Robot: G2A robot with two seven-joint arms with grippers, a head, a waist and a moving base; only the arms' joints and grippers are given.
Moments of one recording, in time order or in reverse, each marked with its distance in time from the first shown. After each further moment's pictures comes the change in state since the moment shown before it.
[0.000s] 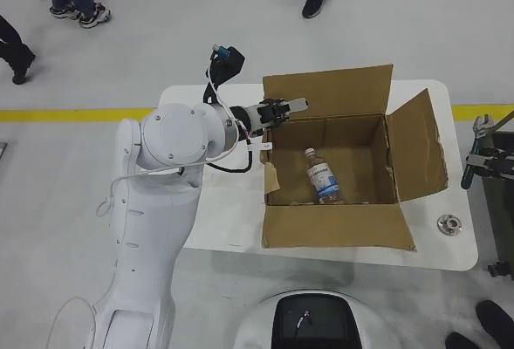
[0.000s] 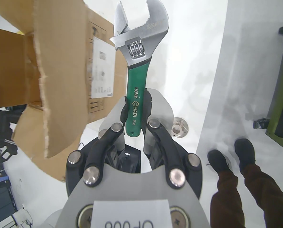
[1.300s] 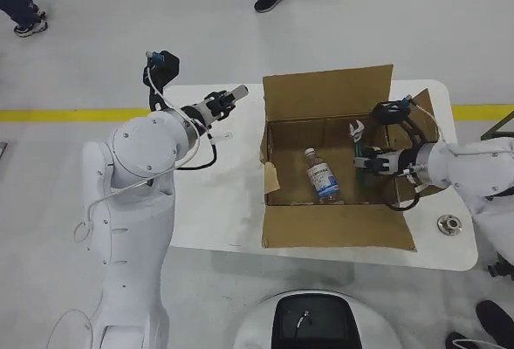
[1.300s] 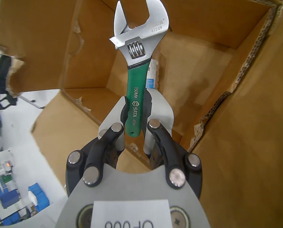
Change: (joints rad) left arm 0.091 0.046 -0.128 -0.083 0.240 0.073 0.074; right arm 0.454 -0.025 -0.822 0.133 -0.110 0.121 -0.155
